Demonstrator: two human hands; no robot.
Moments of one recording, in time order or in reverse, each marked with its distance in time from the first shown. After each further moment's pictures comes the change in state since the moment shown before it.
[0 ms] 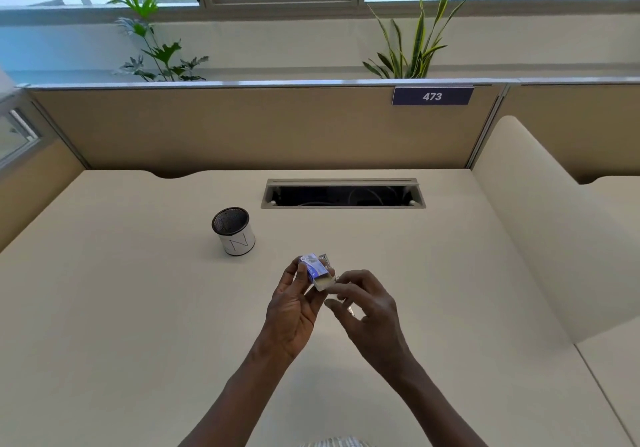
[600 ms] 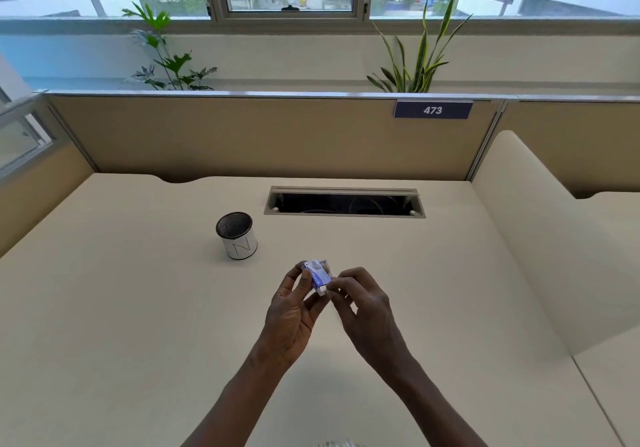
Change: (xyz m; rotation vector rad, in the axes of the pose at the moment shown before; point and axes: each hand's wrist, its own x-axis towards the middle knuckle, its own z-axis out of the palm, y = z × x) left_hand -0.009 0.001 0.000 0.045 -0.051 0.006; right_hand 0.011 -0.011 -0.004 -0.132 -0.033 0.010
